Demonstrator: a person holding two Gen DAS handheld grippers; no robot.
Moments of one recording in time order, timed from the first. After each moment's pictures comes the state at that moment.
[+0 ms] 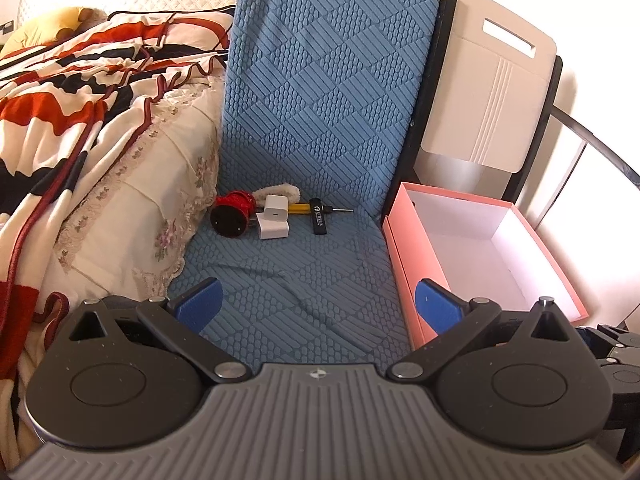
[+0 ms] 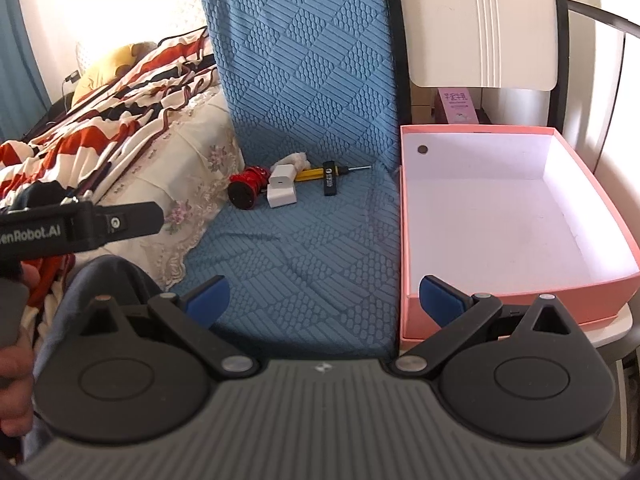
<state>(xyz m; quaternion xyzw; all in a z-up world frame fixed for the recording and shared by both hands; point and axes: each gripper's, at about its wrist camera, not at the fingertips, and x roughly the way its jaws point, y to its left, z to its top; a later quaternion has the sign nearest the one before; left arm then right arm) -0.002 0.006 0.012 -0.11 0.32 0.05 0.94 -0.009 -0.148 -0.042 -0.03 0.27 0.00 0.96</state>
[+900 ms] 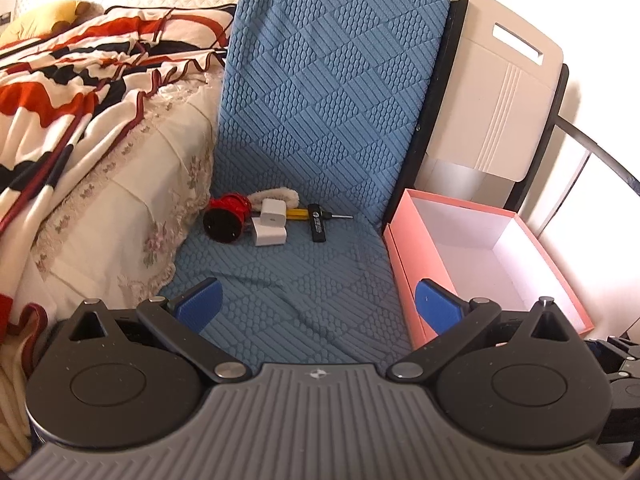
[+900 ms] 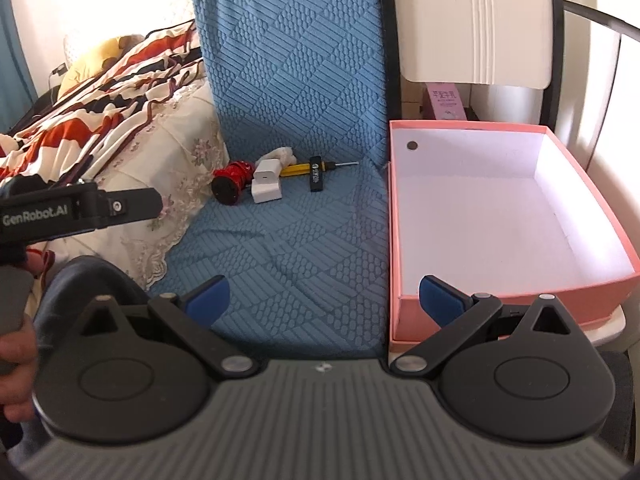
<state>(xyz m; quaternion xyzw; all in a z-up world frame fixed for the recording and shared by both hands) 0.024 0.022 -0.012 -0.12 0.31 0.04 0.94 0.006 -0.151 -0.050 -0.04 0.27 -0.03 0.96</state>
